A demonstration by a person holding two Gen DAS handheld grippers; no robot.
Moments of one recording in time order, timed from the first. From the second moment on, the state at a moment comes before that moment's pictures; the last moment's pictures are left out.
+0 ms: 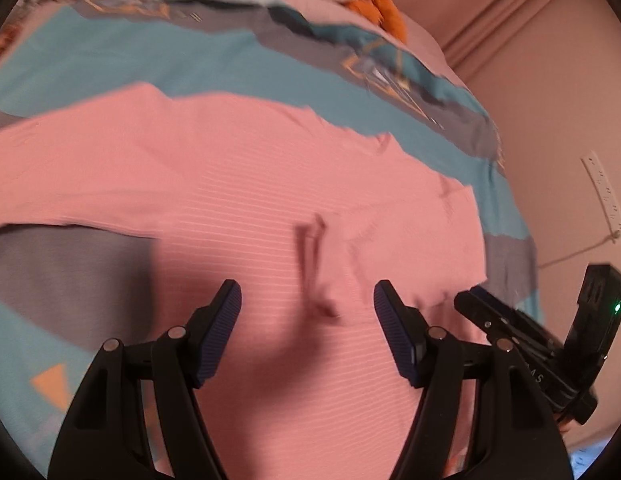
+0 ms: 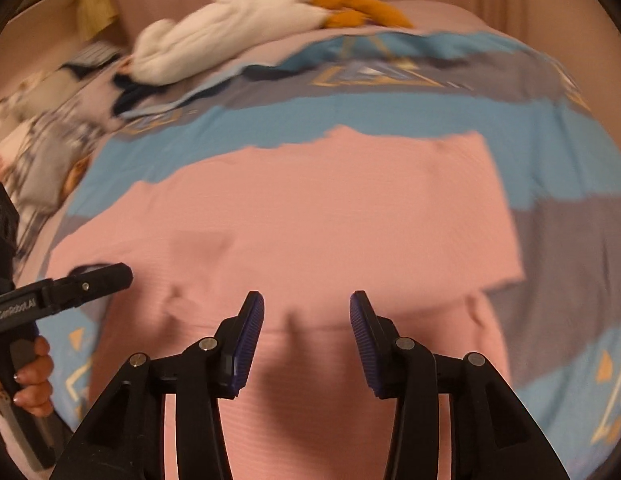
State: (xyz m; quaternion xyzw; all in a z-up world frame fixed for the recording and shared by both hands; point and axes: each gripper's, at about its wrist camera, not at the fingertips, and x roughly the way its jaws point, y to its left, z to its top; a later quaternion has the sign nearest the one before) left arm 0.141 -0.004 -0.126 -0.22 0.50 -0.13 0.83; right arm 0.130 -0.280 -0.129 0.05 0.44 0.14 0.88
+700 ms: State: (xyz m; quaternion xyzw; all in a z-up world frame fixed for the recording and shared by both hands) left arm 0.169 -0.037 -0.138 -0.24 0.51 -0.16 0.81; right arm 0.131 -0.348 -0.169 0.14 0.48 0.05 0.86
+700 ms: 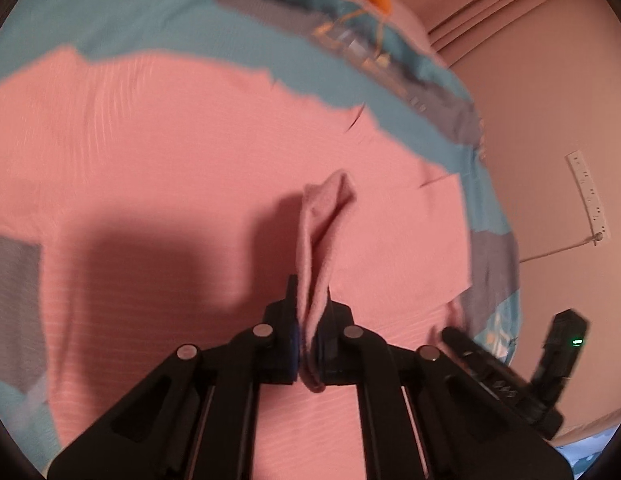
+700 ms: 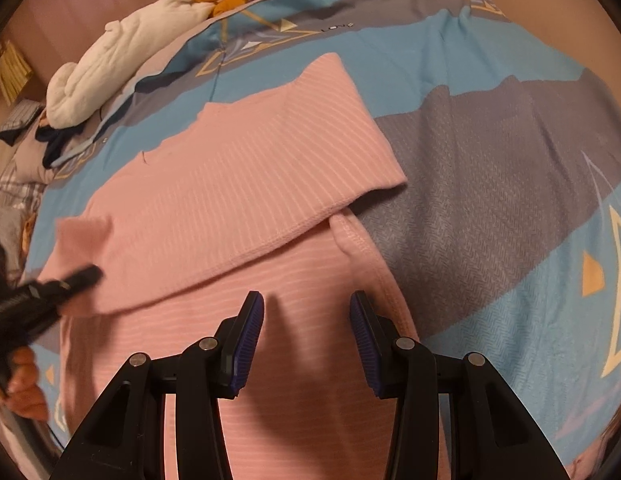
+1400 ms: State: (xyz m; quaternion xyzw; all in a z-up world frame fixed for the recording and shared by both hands) left arm 0.157 0.027 -0.048 -0.22 0.42 -0.09 0.88; right arm 0.133 -0.345 -0.172 0.14 0.48 0.05 0.86
